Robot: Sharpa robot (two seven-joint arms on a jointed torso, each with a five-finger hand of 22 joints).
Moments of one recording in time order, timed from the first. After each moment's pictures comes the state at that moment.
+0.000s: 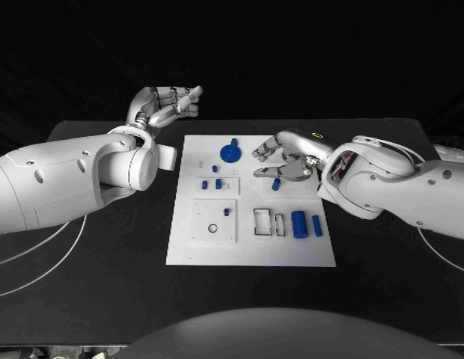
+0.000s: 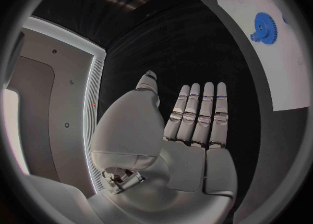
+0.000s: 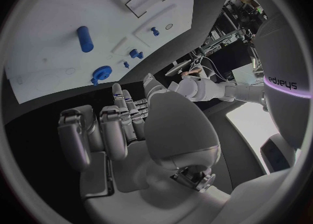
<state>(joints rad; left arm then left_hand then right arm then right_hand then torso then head) 1.34 -0.70 -0.22 1.35 -0.03 -0.52 0.53 1.29 -0.07 -0.09 0.29 0.26 0.91 0.21 0.10 0.09 0.94 0.17 0.14 0.06 0.74 0.16 0.43 0.23 0.17 0.75 0.28 0.07 0.56 1.31 -0.87 -0.19 1.69 -1.36 -0.37 -0.07 1.35 0.00 0.11 0.22 0.05 0.85 0.21 0.07 0.07 0.94 0.16 0.07 0.06 1.46 0.08 1.57 1.31 0.01 1.47 0.19 1.57 1.31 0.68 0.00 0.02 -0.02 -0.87</state>
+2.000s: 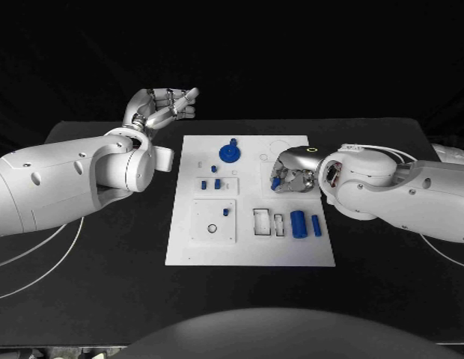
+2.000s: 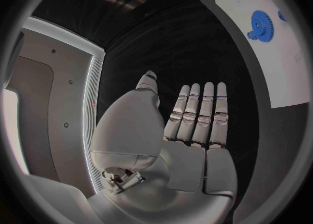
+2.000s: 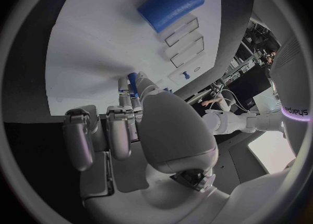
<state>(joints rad) 1.33 -0.71 -0.22 1.35 -0.03 -0.52 0.53 1.29 -0.07 -0.09 0.29 0.26 0.91 0.21 0.10 0.09 0.94 0.18 0.14 0.06 0.74 0.16 0.43 0.23 0.17 0.75 0.28 0.07 0.56 1.27 -0.83 -0.19 1.62 -1.56 -0.12 -0.29 1.48 0.03 0.13 0.16 0.05 0.98 0.13 0.11 0.08 1.10 0.07 0.08 0.06 1.46 0.00 1.57 1.31 0.01 1.47 0.11 1.57 1.31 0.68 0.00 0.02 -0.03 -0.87</state>
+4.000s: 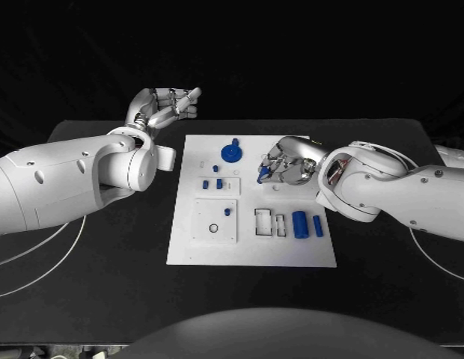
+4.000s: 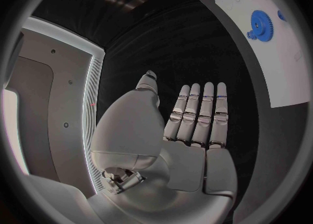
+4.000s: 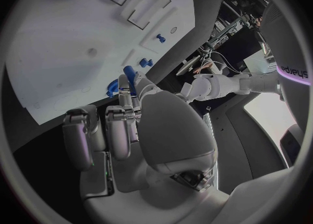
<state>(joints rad) 1.33 -0.71 -0.22 1.35 -0.03 -0.52 0.53 1.29 -0.07 -0.09 0.29 0.26 0.90 0.21 0.10 0.09 0.94 0.18 0.15 0.06 0.74 0.16 0.43 0.22 0.17 0.75 0.28 0.07 0.56 1.29 -0.84 -0.19 1.68 -1.25 -0.33 -0.20 1.51 0.05 0.19 0.18 0.05 1.08 0.13 0.12 0.09 1.20 0.08 0.07 0.06 1.46 0.01 1.57 1.31 0.01 1.47 0.11 1.57 1.31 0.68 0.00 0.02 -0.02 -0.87</state>
